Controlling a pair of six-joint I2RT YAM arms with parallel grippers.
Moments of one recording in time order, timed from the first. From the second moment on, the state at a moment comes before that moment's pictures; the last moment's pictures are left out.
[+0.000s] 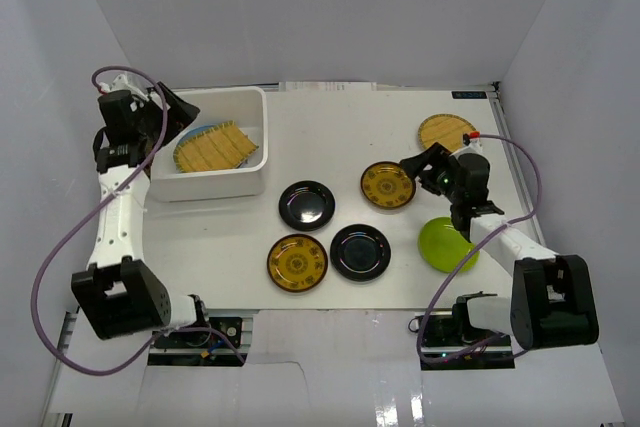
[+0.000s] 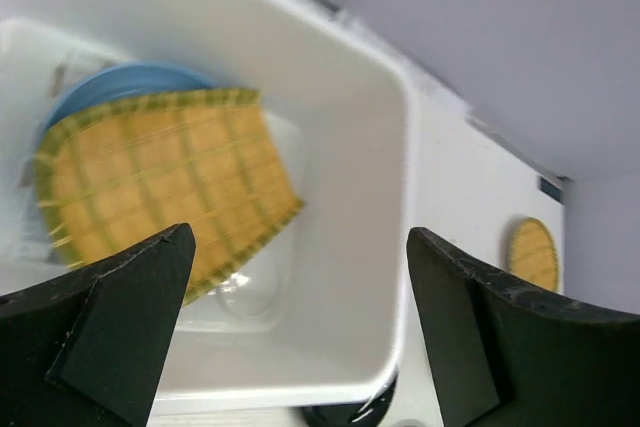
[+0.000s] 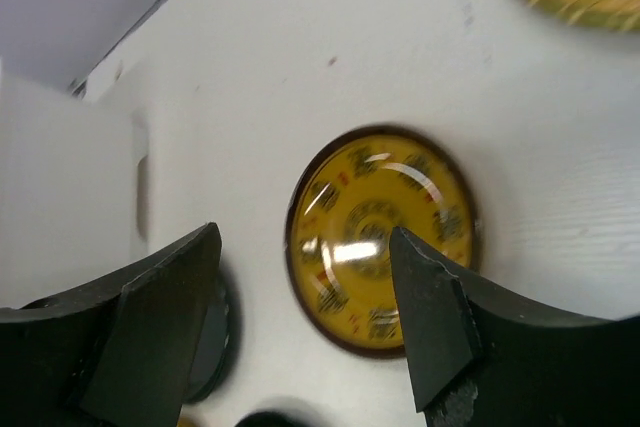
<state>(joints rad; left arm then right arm) 0.23 1.36 1.26 -0.37 0.27 -0.54 0.14 1.23 0.53 0.36 -0.24 0.71</state>
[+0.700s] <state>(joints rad) -0.39 1.13 0.91 -0.04 0.59 -0.51 -0.19 1.76 0.77 0.41 -0.05 0.86</state>
